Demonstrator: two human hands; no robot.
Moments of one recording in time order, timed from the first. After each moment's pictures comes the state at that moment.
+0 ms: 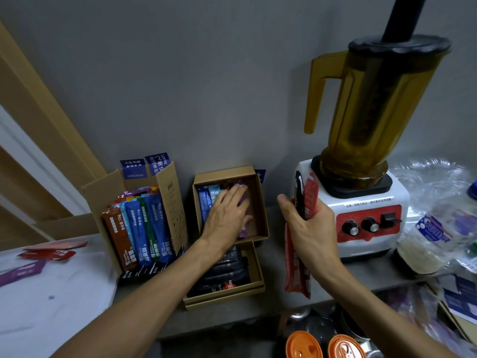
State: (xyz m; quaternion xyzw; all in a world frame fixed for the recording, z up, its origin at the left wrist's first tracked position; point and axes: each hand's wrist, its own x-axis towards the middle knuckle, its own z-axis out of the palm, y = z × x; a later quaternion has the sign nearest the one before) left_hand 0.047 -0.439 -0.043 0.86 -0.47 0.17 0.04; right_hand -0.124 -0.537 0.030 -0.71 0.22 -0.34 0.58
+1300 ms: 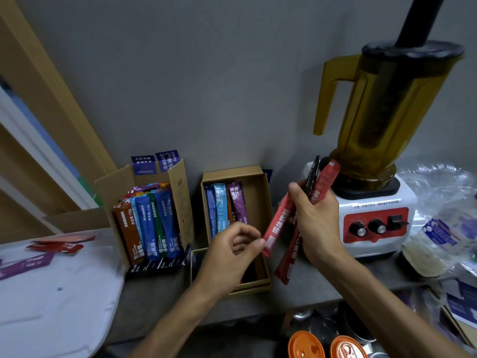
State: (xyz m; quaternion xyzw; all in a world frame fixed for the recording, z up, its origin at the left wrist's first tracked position) left_hand -0.051 -0.373 0.009 0.75 -0.27 -0.21 0.56; right_hand -0.103 -0.536 0.036 -0.61 0.28 -0.34 0.66
